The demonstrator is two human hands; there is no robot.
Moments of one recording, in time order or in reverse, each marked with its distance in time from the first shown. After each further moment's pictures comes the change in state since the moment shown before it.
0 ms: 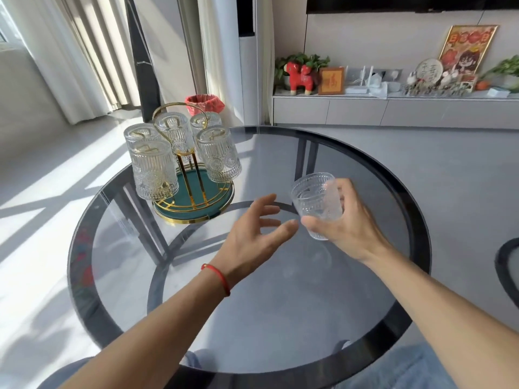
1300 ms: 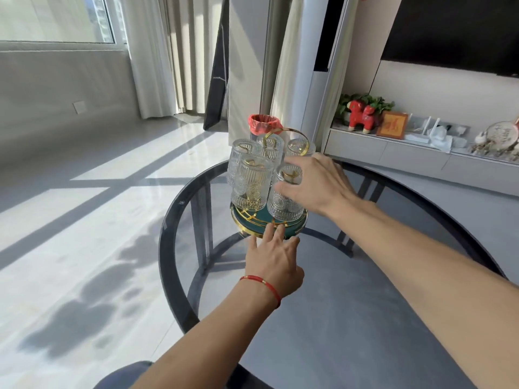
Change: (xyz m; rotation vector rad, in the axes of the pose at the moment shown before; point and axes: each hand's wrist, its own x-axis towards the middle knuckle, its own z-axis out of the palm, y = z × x) left_hand -0.017 -0.031 -0.087 1.089 0.040 -0.102; right_hand 0.089 -0.186 0.141 -0.601 -0.158 -0.366
